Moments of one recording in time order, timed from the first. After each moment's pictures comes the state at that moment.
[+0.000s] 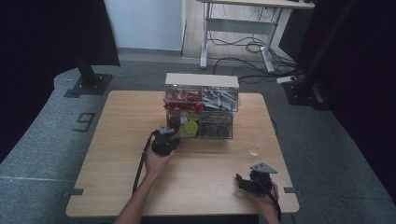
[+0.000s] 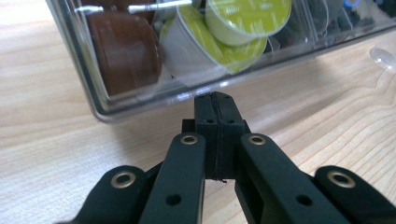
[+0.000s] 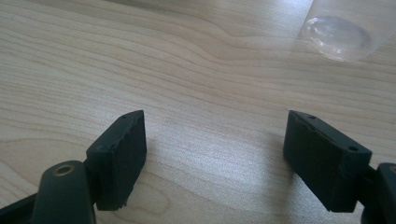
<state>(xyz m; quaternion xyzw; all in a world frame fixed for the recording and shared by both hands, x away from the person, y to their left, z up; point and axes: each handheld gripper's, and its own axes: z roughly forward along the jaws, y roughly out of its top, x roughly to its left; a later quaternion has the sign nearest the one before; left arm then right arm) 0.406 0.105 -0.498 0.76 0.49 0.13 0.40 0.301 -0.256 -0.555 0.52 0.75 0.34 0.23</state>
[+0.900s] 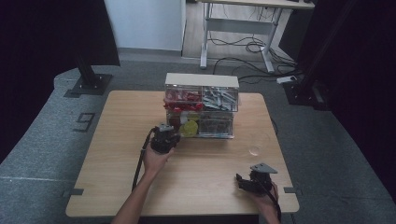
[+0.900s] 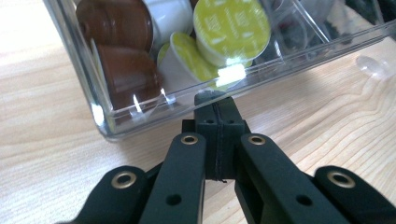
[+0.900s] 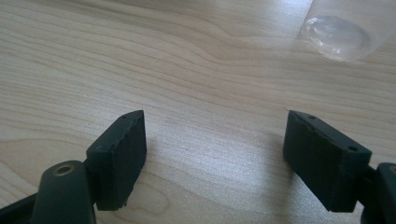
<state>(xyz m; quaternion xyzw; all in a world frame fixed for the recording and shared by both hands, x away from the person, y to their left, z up) 0.402 0.104 -0.478 0.76 0.48 0.15 0.41 0.301 -0.256 -0.555 0.52 0.75 0.34 0.23</state>
